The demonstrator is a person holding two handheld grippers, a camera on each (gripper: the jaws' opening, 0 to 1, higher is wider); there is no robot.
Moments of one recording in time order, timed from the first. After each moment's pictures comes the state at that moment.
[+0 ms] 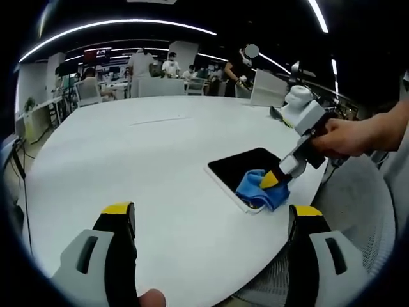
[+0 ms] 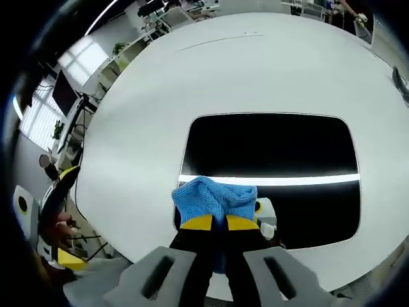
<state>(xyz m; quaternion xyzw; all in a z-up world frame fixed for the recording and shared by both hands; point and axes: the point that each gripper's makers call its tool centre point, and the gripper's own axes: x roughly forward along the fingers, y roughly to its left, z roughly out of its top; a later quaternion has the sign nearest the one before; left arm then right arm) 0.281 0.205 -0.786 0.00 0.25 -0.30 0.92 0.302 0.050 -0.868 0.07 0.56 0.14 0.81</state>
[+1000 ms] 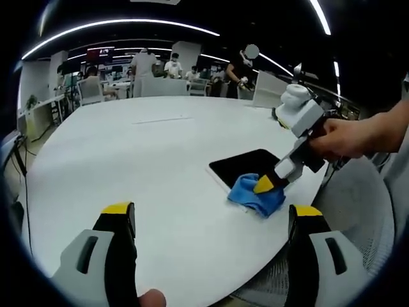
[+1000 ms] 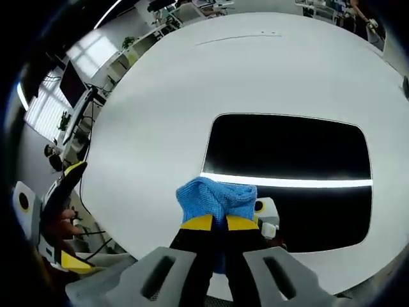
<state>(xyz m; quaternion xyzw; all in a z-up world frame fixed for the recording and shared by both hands) 0.281 0.206 -0.787 -0.01 0.25 -0.30 0.92 0.301 0.069 -0.866 0.06 0.56 0.17 0.81</state>
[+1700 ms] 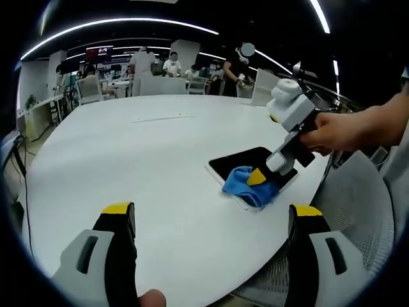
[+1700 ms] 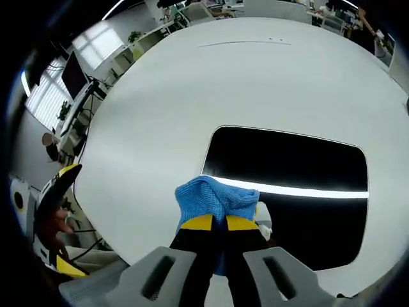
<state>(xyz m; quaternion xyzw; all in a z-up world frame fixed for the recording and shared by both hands) 0.280 0.209 -0.787 -0.01 0.25 -0.30 0.92 0.325 0.067 -0.866 0.02 0.55 0.18 0.81</state>
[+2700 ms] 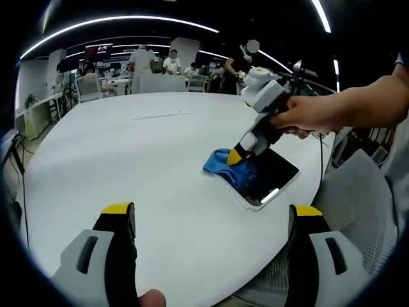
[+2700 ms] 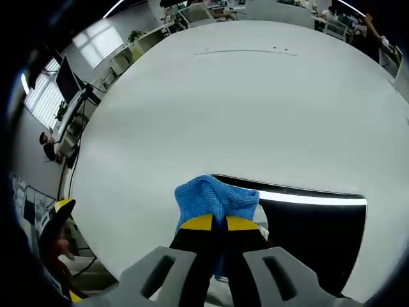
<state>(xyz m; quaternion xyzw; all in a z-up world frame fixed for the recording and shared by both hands) 0.284 0.204 -0.795 0.00 0.26 -0.30 0.92 0.395 0.070 -0.871 0.01 0.55 0.17 0.82</state>
